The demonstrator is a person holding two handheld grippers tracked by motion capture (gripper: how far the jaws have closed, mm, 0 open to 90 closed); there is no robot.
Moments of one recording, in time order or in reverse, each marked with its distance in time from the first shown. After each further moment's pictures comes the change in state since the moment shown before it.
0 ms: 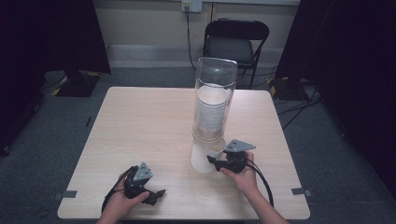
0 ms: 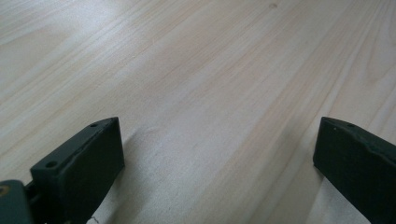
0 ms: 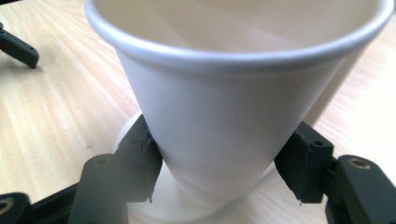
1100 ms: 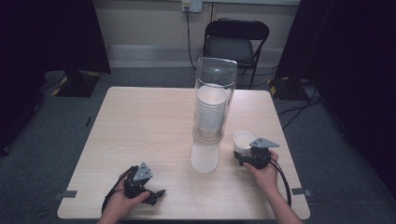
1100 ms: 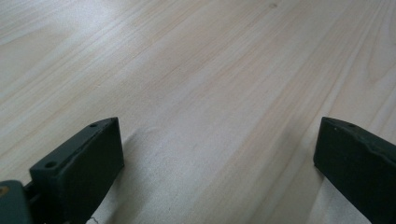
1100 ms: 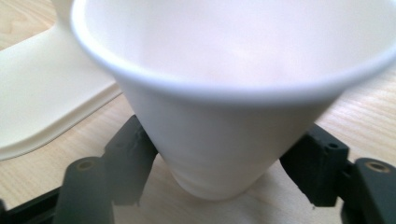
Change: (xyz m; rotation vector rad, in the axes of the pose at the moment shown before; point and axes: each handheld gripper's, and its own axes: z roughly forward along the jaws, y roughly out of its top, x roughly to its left) left arm 0.000 0.000 0.000 0.000 -0.001 -0.001; right arm -0.067 -0.040 -0.030 0.072 -0.234 0.124
